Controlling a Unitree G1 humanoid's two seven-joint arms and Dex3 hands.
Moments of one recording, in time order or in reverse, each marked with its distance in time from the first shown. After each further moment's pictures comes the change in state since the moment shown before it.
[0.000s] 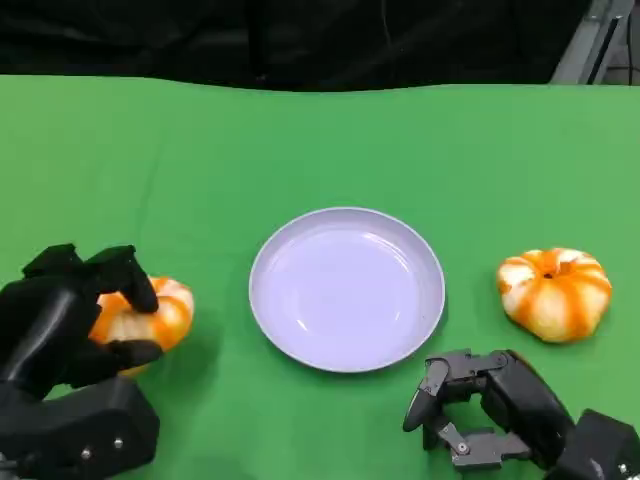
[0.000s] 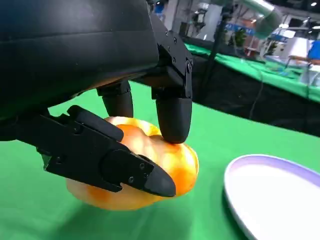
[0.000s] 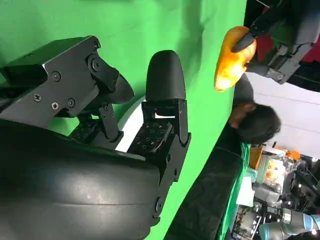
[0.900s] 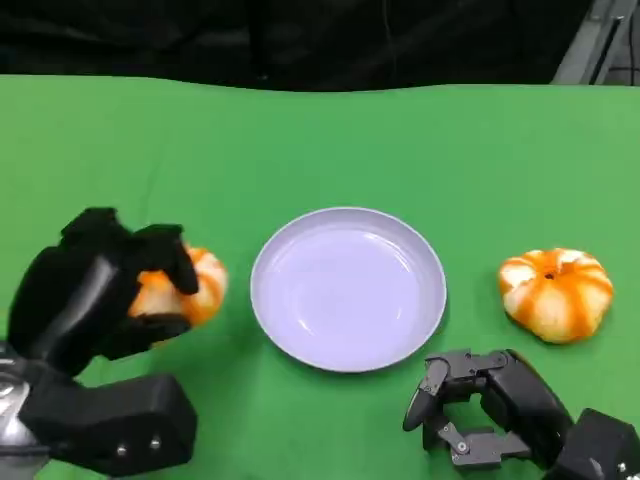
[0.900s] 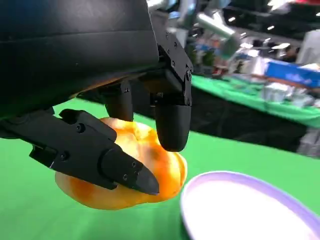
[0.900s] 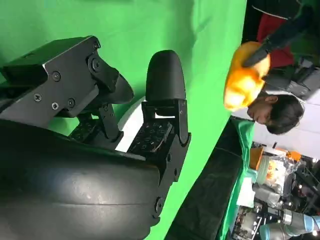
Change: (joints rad) left arm -0.039 -0.038 -0.014 -0.150 0.079 0.012 -0.018; right arm -0.001 0.001 0.000 -0.001 0.000 0.003 0.001
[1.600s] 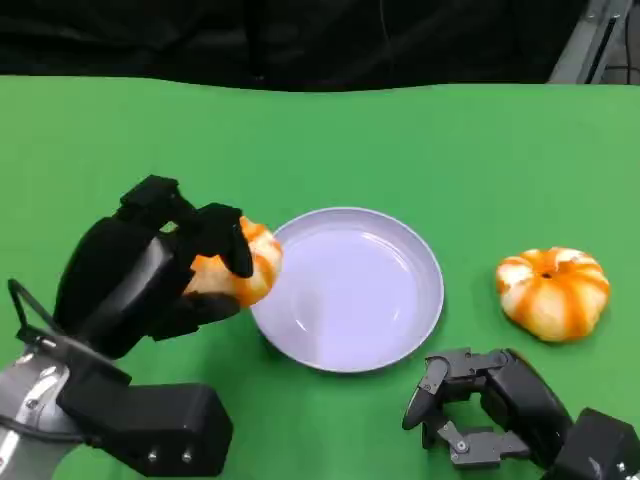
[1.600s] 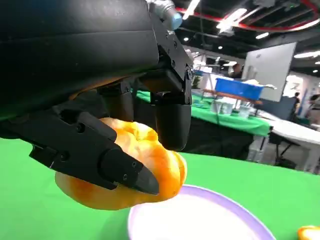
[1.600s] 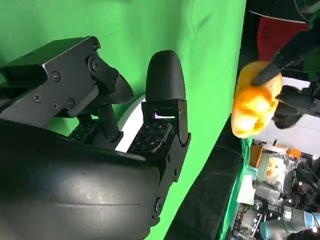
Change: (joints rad) left arm -0.076 -0.048 -0.039 -0.001 0.057 -0.108 0.020; right arm 0.000 0.001 0.001 0.002 -0.002 0.000 -0.009
